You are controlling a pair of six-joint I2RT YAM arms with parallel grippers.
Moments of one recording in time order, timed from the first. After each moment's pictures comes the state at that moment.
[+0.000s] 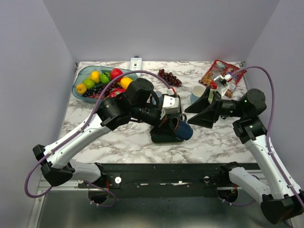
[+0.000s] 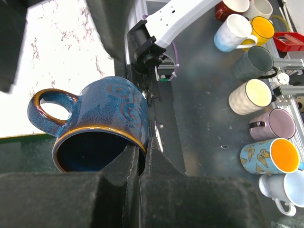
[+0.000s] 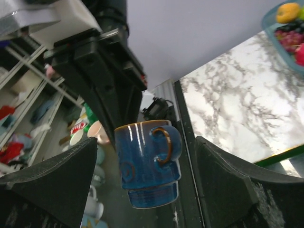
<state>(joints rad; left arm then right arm) -0.95 1.30 1.54 -0.75 0.81 0.12 0.26 0.87 0.93 0.13 -1.19 0.73</state>
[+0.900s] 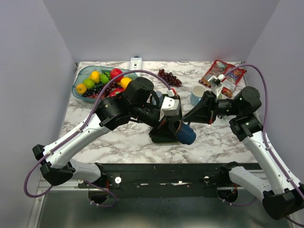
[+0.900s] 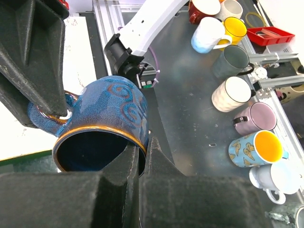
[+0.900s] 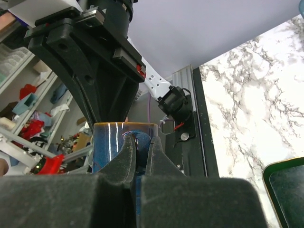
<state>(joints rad) -0.96 1.31 1.59 -0.76 0.90 0.14 0.34 0.93 0.94 0.18 -1.27 0.76</state>
